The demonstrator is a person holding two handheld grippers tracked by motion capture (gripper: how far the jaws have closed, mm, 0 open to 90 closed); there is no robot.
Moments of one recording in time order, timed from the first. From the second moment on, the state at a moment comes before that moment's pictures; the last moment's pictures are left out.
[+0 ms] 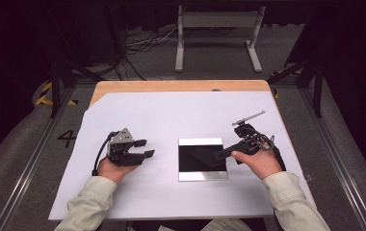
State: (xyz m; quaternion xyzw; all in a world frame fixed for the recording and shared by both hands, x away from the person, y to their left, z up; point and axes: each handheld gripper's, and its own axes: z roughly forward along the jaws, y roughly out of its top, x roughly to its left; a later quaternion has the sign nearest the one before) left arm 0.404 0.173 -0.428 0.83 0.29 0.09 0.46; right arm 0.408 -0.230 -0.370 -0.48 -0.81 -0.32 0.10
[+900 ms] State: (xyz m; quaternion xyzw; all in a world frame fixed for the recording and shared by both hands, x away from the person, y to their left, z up) left arm 0.404 0.174 -0.429 0.83 0.29 0.09 0.46; right arm 0.416 -0.213 -0.388 -0.47 -0.81 -0.30 0.15
